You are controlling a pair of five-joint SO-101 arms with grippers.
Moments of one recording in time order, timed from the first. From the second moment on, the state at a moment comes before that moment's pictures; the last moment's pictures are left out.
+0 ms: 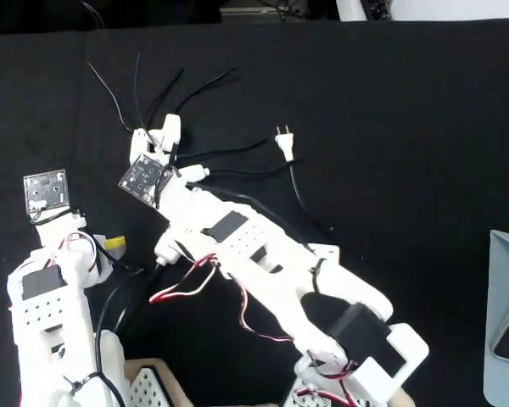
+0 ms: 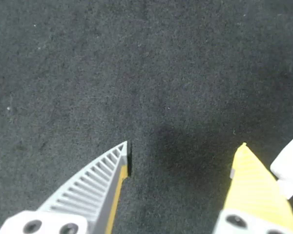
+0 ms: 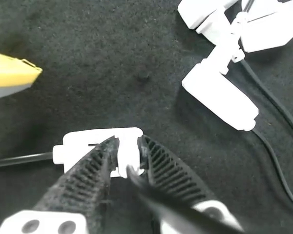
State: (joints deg) left arm -26.0 -57.5 74.9 49.3 -8.5; right arm -43.4 -4.1 40.7 28.0 18.0
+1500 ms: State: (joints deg) left arm -26.0 -57.7 76.0 49.3 -8.5; right arm -25.4 0.7 24.3 36.1 -1.2
